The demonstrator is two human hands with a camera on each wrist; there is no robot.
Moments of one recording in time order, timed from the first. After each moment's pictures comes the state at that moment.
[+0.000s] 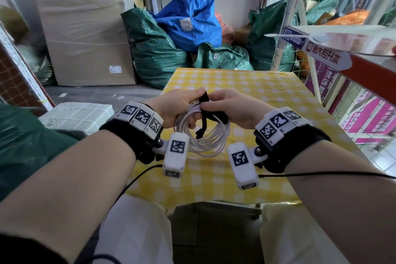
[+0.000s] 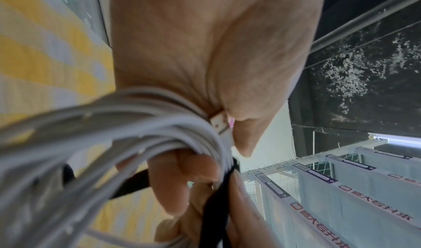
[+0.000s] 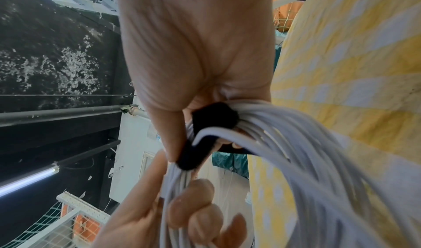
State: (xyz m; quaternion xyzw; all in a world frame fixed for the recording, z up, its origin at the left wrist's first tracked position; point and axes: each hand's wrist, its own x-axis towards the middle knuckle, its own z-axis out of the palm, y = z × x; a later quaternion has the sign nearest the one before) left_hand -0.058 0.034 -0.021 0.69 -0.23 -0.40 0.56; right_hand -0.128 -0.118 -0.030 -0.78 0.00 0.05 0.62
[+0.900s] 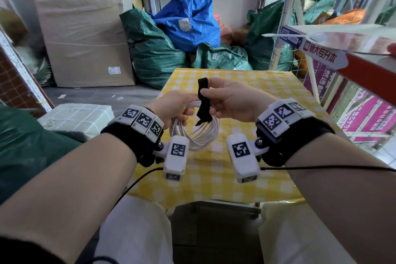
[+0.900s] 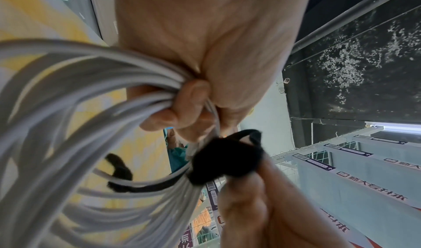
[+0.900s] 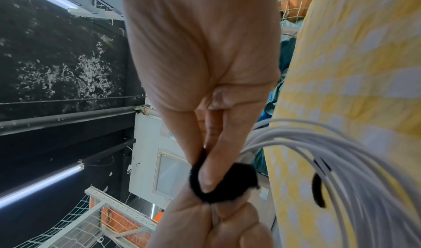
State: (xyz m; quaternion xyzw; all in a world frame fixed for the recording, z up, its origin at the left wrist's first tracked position) left_hand -0.057 0.028 -0.030 0.76 -0.20 -0.27 0.55; right_hand -0.139 -0.113 -0.005 -0.72 0.01 0.07 0.69
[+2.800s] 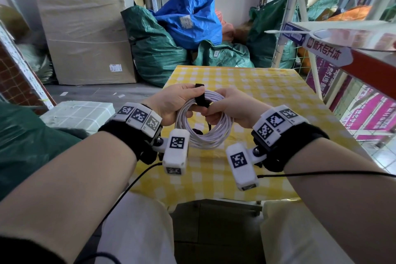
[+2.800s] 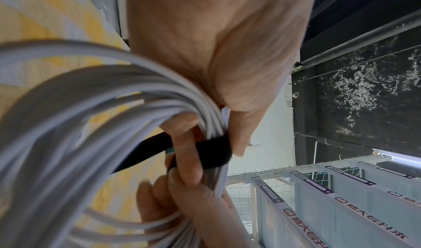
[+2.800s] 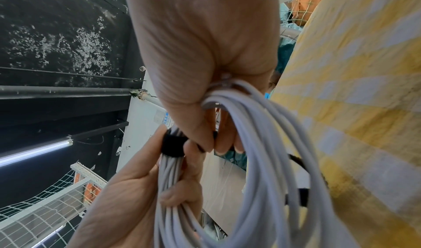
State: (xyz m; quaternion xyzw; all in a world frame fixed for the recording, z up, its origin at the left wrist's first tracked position) left_hand -0.068 0.035 -0.021 0.68 -0.23 -0.30 0.63; right_hand -0.127 -0.112 -0.032 -0.79 0.08 0.03 0.61
